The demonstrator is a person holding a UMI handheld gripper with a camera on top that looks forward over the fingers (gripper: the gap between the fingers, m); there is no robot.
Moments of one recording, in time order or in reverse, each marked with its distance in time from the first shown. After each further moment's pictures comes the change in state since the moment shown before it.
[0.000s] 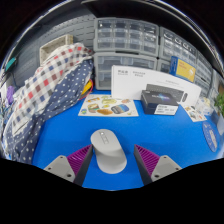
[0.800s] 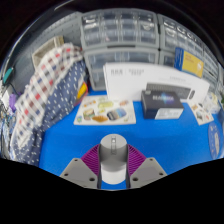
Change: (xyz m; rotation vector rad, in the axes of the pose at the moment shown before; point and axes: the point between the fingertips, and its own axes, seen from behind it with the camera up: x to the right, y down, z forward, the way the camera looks) arm 0.017 -0.029 0.016 -0.137 -0.102 0.062
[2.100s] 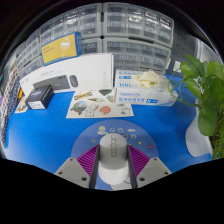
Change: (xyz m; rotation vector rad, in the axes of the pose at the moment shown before) arm 0.488 0.030 -0.069 -0.074 0.141 0.004
